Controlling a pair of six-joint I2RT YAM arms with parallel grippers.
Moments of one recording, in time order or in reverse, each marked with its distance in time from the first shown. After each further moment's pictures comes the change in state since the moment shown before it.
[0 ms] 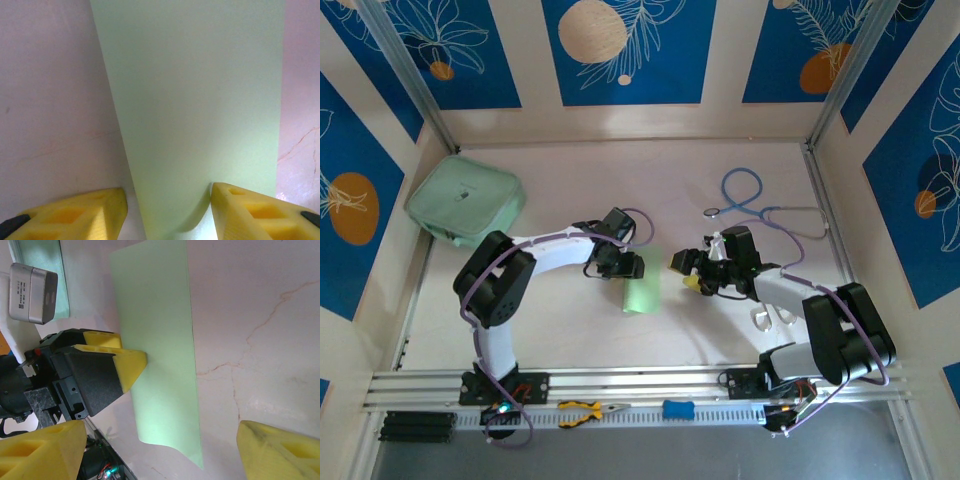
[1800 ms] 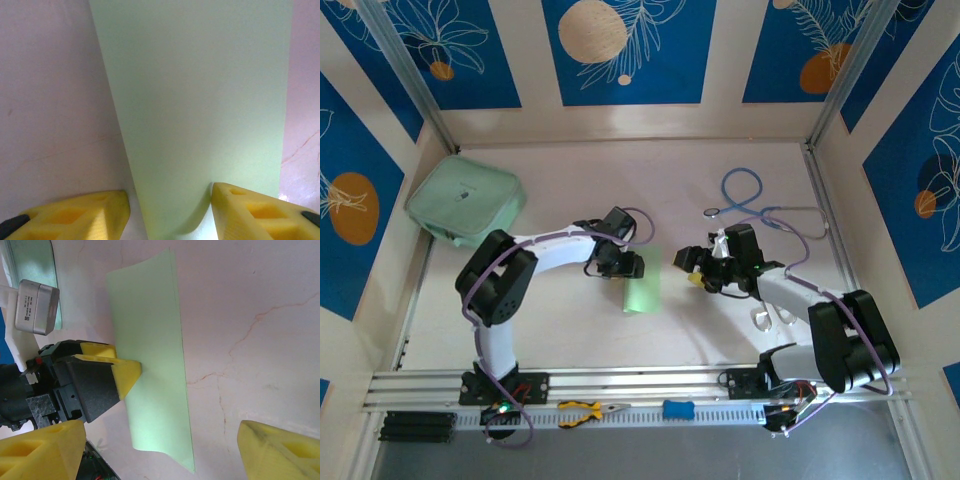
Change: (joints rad) left arm 0.000 0.019 0.021 -0.023 0.000 0.001; right arm -0.018 -0.043 0.023 -0.077 0.064 -0.033
